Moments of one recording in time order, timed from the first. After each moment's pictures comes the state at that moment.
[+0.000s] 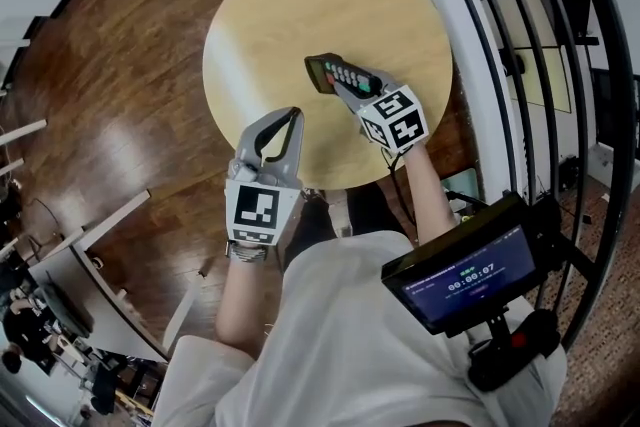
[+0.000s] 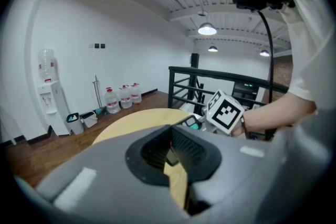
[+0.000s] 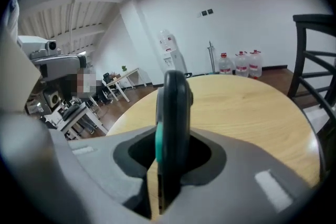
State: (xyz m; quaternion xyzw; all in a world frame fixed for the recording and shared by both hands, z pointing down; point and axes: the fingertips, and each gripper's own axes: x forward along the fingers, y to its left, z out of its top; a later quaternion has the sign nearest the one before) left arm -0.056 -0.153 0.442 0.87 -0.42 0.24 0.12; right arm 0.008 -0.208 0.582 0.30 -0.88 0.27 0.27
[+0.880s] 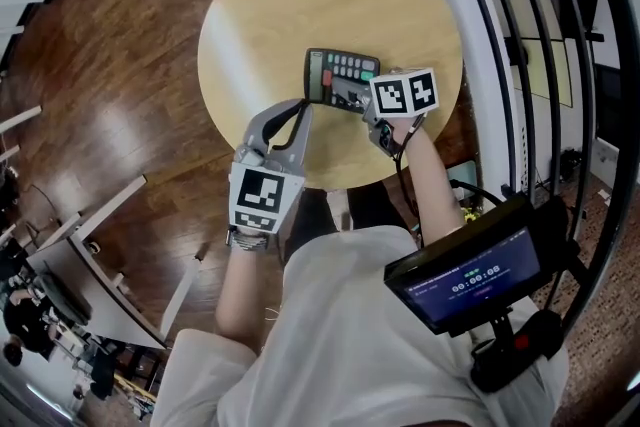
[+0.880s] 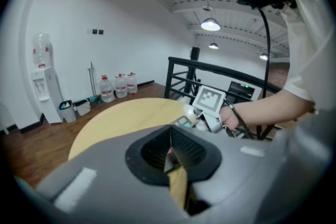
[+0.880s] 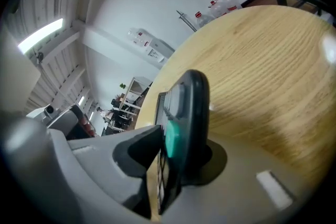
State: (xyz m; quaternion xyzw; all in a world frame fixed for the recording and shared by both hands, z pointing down) left arm -0.041 -0.170 0.497 0.86 -0.40 0.25 0.18; right arm 0.004 -0.207 0.635 0.23 -0.78 0.55 0.21
